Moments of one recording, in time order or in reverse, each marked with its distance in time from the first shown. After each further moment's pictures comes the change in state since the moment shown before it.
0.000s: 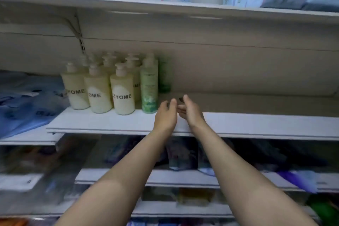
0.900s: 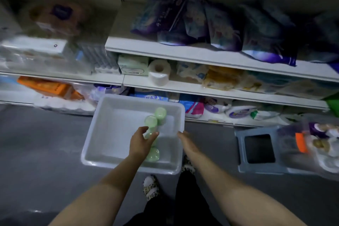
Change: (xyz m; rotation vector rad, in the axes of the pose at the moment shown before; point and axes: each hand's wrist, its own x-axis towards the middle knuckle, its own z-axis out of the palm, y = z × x) left_hand -0.295 -0.417 -0.132 0.272 -0.118 -0.620; right_hand -0.313 0.387 0.089 -0.237 -0.186 0.908
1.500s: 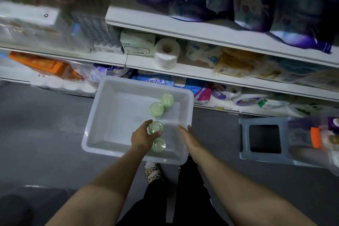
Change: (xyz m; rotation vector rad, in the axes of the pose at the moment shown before) left_hand 0.033 -0.056 0.015 0.167 -0.088 -0.100; right_hand 0.039 0.040 0.024 0.043 0.018 0.096
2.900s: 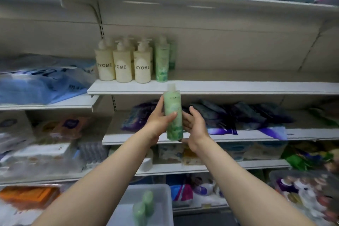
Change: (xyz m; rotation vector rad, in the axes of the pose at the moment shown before) left_hand -0.180 0.355 -0.147 -0.517 -0.218 0.844; right_hand -0.274 -0.256 -0.121 0.584 -0.060 -0.736
